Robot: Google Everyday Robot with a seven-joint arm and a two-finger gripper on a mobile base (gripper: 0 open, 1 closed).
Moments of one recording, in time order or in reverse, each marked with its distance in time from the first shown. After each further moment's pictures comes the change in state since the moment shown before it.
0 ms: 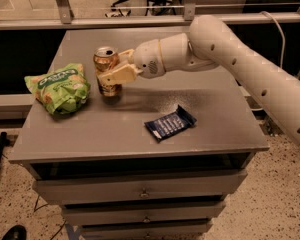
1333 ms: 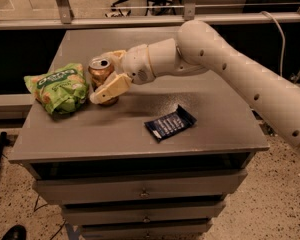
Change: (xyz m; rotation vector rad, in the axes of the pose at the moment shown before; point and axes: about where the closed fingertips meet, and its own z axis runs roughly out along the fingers) arm 0.002 0.018 0.028 -0.016 0.013 -0.122
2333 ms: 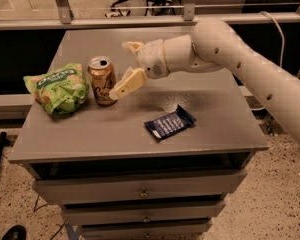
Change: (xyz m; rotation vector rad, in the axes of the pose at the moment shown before) arm 0.012 -0.029 -0.033 0.084 0.012 -0.022
